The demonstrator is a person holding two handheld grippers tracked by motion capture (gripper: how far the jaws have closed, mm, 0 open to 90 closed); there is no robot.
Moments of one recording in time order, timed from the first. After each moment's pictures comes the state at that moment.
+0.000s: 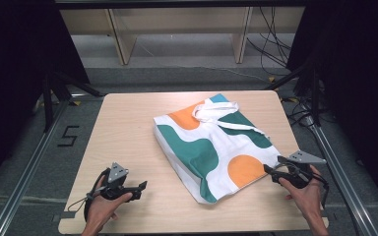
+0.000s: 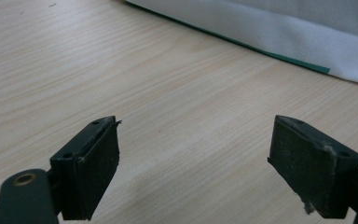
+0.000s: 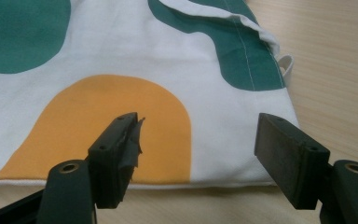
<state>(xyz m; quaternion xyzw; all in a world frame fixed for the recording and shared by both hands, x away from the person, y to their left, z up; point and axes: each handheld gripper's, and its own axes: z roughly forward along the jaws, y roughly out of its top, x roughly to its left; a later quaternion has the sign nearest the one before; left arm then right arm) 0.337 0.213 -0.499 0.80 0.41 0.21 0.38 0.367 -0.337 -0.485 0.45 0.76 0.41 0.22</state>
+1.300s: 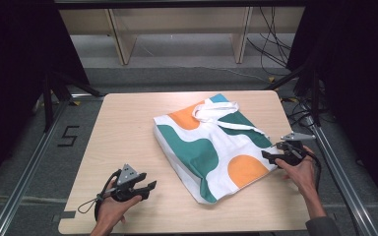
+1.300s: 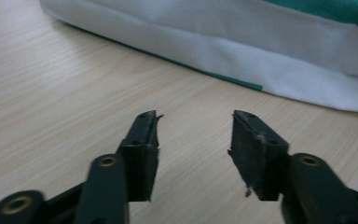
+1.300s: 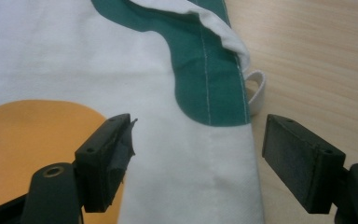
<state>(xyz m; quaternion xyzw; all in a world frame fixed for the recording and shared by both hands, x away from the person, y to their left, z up) 0.329 0.180 -0.493 0.80 0.38 0.18 0.42 0.441 -0.345 -0.487 0.47 0.78 0.36 0.19</state>
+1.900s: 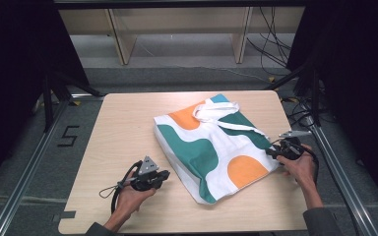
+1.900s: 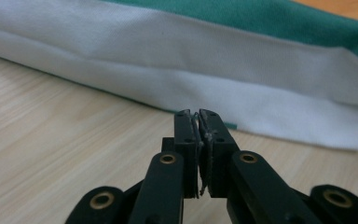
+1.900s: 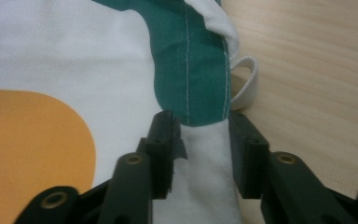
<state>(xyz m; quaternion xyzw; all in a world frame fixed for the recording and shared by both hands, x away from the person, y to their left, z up) 0.365 0.132 -0.500 0.82 0.35 0.15 0.43 0.455 -0.352 -0.497 0.48 0.80 0.33 0.17</state>
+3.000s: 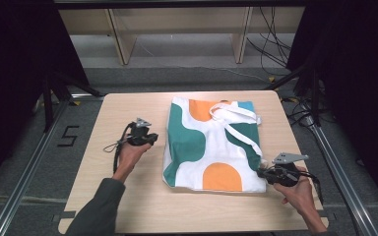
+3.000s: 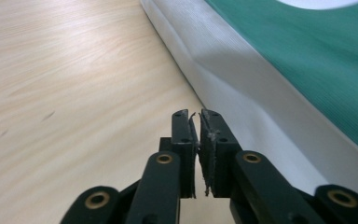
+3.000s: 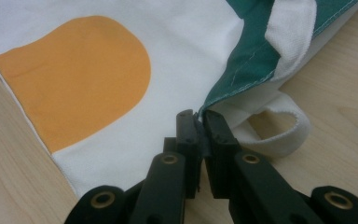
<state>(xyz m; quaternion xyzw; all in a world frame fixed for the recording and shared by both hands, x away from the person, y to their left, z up) 0.466 0.177 -0.475 0.78 0.46 0.18 0.38 0.371 -0.311 -0.490 0.40 0.83 0.37 0.13</state>
